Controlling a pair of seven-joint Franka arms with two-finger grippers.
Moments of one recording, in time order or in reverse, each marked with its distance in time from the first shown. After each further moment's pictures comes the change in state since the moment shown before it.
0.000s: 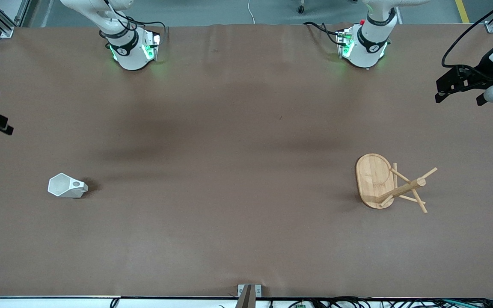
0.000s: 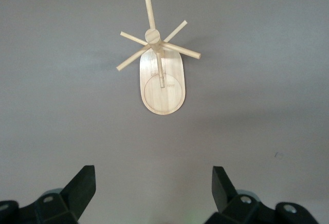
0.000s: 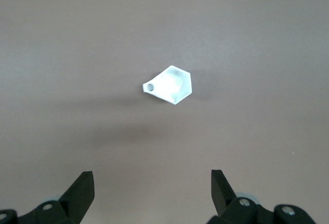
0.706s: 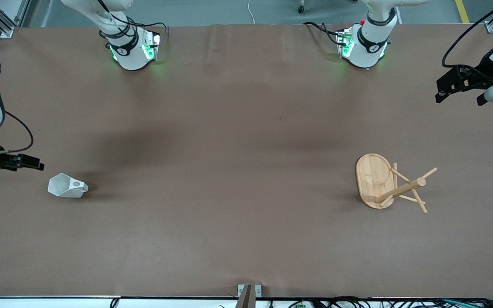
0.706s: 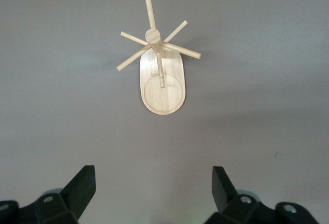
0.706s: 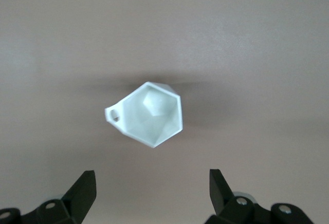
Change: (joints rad) left arm 0.001 0.000 0.000 0.001 0.000 0.000 0.000; right arm -0.051 0.288 -0.062 -0.099 0.172 0.295 -0.201
